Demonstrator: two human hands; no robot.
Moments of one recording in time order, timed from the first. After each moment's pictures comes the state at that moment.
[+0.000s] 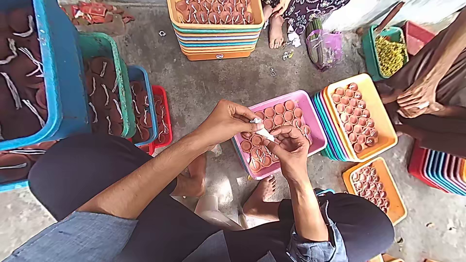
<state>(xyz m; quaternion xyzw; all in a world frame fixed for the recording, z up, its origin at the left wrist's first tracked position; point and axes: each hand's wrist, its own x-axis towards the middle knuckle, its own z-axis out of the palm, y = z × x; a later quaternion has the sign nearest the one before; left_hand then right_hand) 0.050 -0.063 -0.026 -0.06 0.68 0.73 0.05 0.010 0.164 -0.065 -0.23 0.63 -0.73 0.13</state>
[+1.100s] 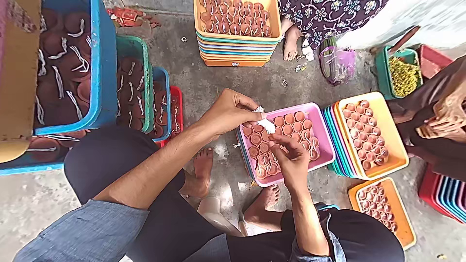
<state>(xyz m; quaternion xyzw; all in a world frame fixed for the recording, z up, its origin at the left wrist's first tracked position) 0.048 -0.096 -0.007 -0.12 0.71 0.70 0.01 0.016 0.148 -0.077 -0.21 0.73 -0.64 0.10</state>
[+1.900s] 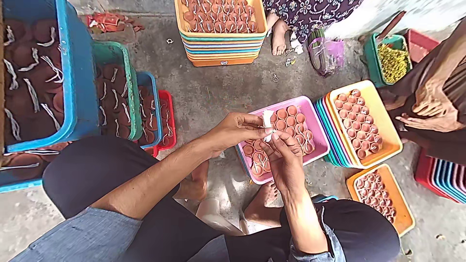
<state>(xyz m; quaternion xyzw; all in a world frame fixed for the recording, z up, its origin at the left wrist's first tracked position) 0.053 -0.056 -0.030 -0.04 0.64 0.77 0.10 0.032 0.137 -0.049 -0.01 0.48 -0.86 0.20</state>
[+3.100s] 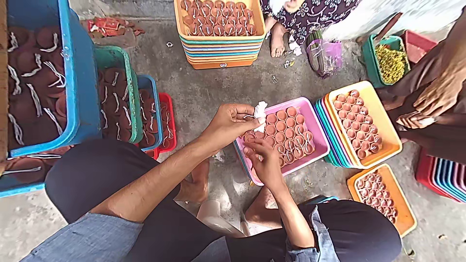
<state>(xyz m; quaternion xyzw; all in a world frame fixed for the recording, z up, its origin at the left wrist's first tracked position) 0.048 -0.064 -0.026 -0.05 0.67 0.74 -0.02 0.032 0.135 -0.109 -0.27 0.82 -0.48 0.12</state>
